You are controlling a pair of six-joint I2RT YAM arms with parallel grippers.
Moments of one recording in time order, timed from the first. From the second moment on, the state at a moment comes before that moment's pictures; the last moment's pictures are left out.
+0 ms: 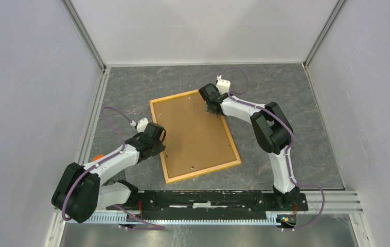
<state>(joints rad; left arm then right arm) -0.50 1.19 0.50 -0.34 -0.31 -0.92 0.63 2.14 1.55 -0.43 0.58 0.77</state>
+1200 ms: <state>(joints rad) -0.49 1.18 0.50 -0.33 -0.29 -0.92 0.62 2.16 1.57 -0.40 0.58 0.70</state>
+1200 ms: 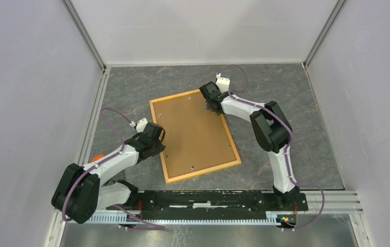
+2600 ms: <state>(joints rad) -0.49 1.18 0.49 -0.33 -0.29 -0.92 0.62 2.16 1.57 -0.44 0.56 0.67</state>
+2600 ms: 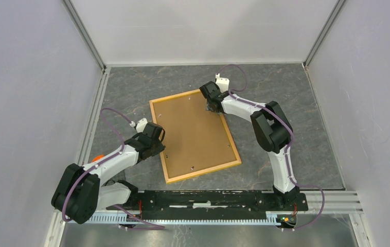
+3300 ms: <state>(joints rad) -0.49 1.18 0.49 -0.32 -0.29 -0.92 0.63 2.10 1.46 -0.32 0.52 0.54</state>
